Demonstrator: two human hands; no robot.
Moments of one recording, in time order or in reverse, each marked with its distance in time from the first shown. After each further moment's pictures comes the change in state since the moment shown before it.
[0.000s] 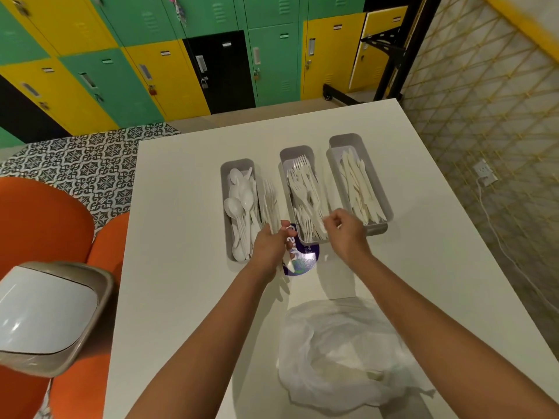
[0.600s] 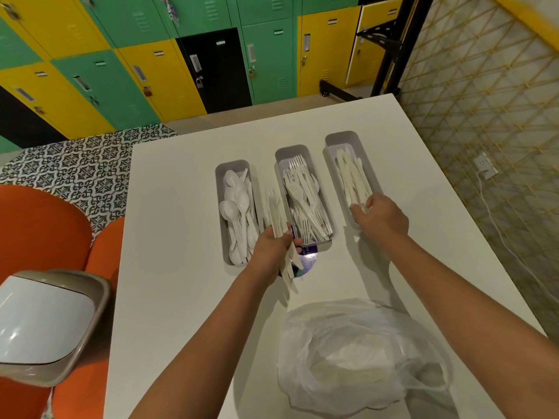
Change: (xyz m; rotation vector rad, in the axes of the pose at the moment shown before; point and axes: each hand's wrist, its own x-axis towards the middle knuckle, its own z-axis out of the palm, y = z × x) left_hand 0.010 -0.007 0.005 0.039 -0.088 0.007; right_hand 0.048 0.032 -0.051 -0.501 0.124 0.084
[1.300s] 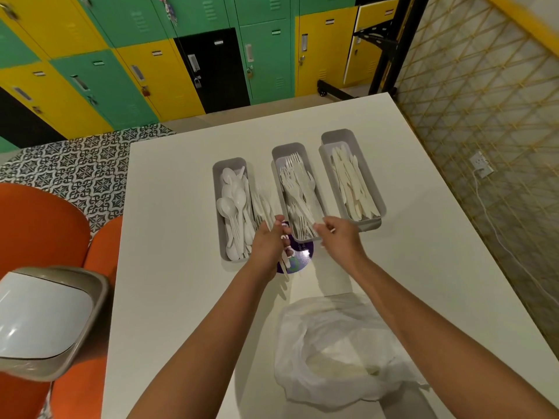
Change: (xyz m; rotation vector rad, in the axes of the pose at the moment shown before) left_hand -0.010 0.003 0.008 -0.093 0.080 0.053; right_hand -0.066 -0.036 0.024 0.615 -0.258 -0.084
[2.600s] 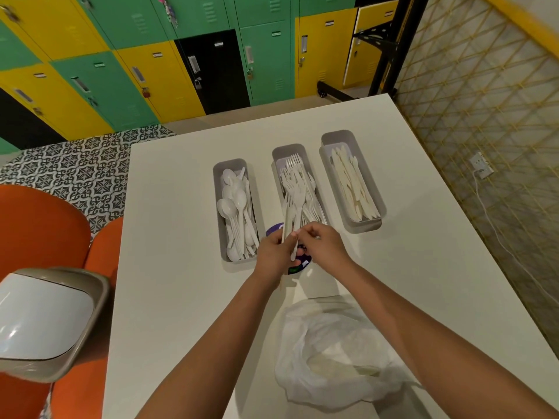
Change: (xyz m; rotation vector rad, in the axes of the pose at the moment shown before) left_hand -0.010 -0.016 -0.001 0.212 -0.048 0.084; right_hand -0.009 -0.009 0.022 0.071 -0.088 0.065
